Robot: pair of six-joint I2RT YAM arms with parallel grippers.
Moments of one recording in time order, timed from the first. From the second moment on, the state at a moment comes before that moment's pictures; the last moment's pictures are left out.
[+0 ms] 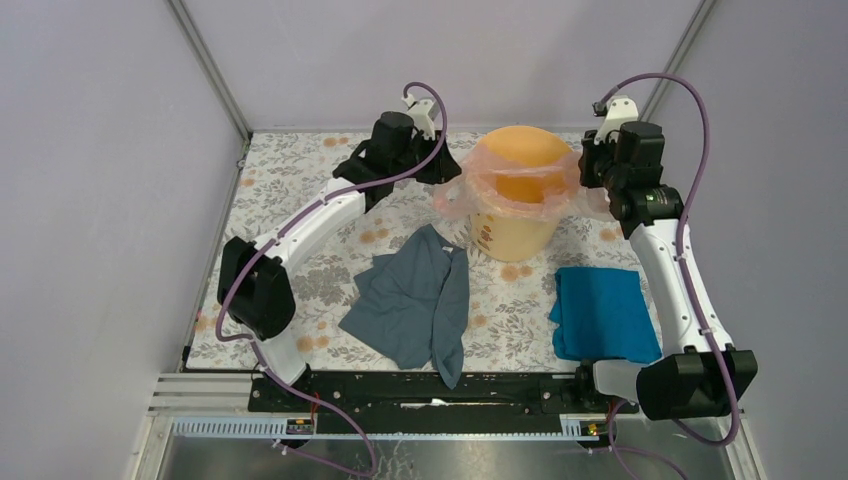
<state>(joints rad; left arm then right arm) -0.57 1.74 1.57 -0.23 0.28 -0.42 0.06 1.25 1.29 -0.48 -0.03 -0.06</state>
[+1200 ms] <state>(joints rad) -0.50 2.08 1.92 -0.10 0.29 -0.58 0.05 1.63 1.50 -0.31 0.10 -0.04</state>
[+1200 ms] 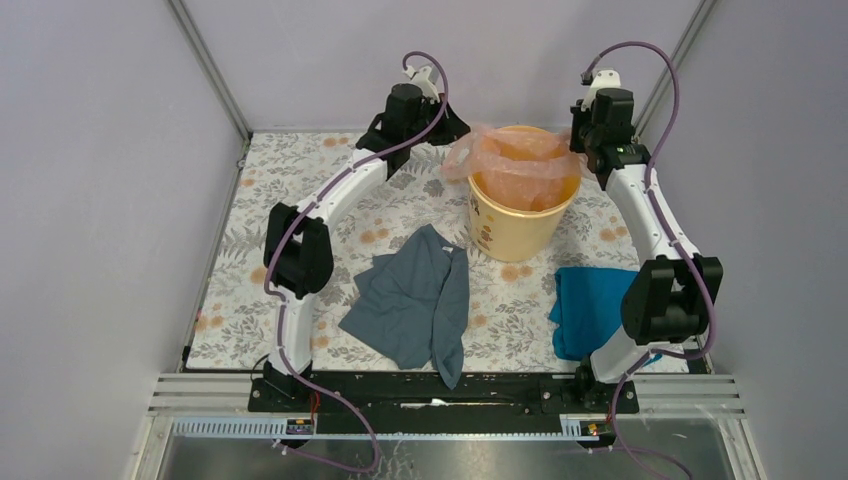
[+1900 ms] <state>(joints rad) -0.49 2.14 1.69 -0.01 0.40 -0.75 -0.01 1.66 1.45 -0.29 0.06 0.10</state>
